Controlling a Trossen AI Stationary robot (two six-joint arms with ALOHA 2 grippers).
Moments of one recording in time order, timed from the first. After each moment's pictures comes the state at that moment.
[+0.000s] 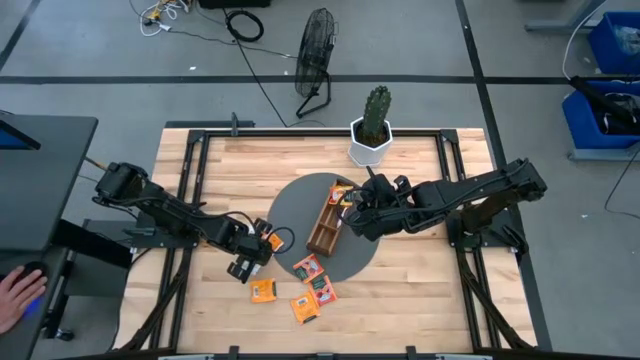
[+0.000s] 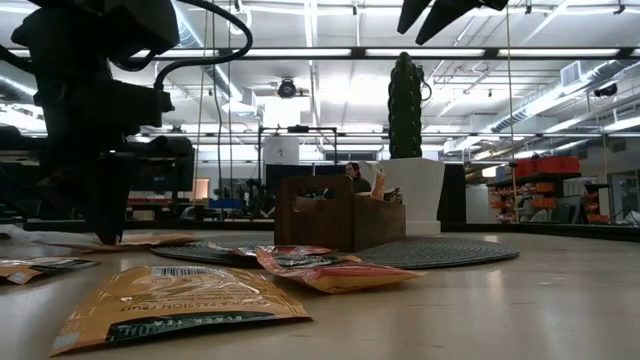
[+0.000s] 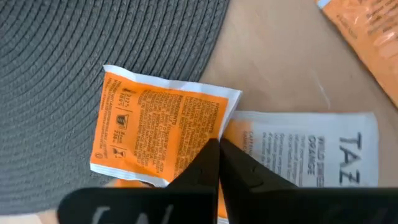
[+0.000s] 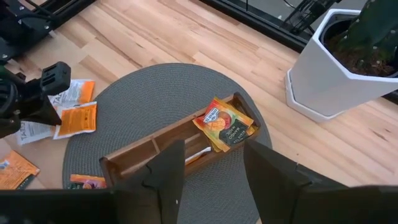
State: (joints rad) left arm -0.35 1.49 0.67 -0.45 -0.15 0.19; right arm 0.30 1.56 1.57 -1.17 0.67 1.05
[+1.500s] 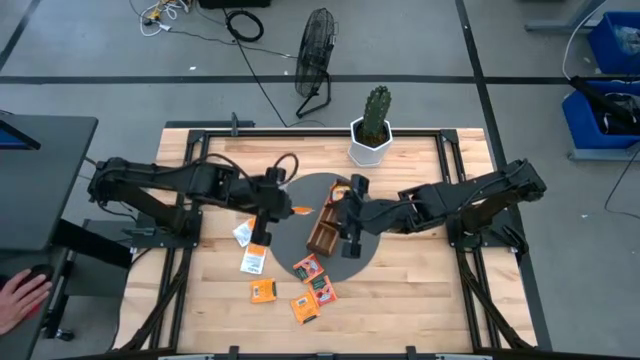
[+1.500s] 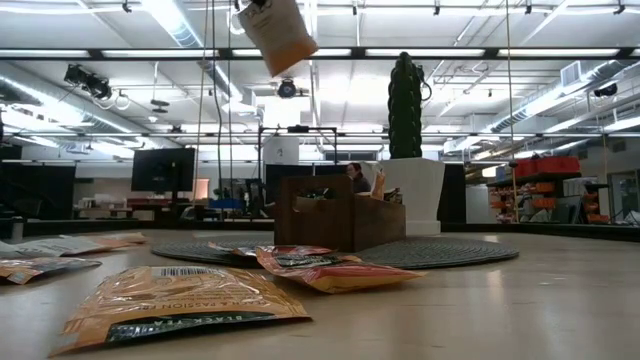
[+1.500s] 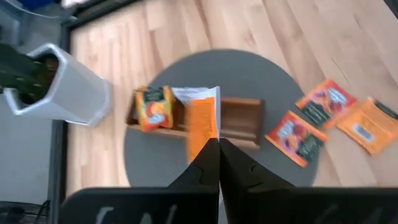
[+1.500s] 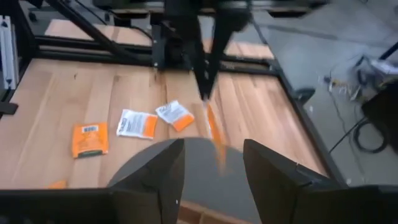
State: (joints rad) left arm -0.14 1.39 1.46 -0.87 -0.19 0.22; right arm 0.31 1.57 1.57 -0.59 0.48 0.05
